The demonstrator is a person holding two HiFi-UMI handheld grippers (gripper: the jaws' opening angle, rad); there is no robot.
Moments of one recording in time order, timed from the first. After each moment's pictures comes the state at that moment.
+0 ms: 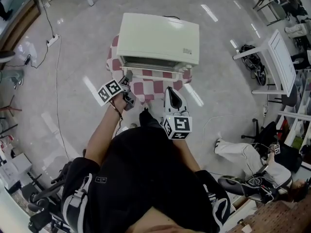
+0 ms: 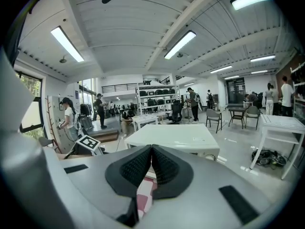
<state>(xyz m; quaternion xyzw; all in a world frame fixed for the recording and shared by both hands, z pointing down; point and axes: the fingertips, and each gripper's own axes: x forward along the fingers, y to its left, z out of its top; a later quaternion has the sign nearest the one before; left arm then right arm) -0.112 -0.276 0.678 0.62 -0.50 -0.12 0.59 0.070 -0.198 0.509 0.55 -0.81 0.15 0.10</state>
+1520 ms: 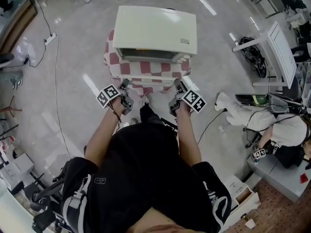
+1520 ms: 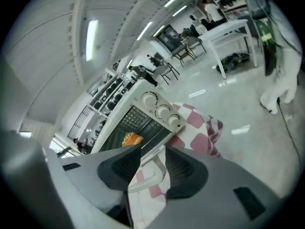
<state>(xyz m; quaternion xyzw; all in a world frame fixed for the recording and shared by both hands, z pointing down) -0.119 -0.206 0.739 0.56 -0.52 -0.08 0.64 0.182 -0.210 0.683 0.59 -0.61 0.53 -0.06</state>
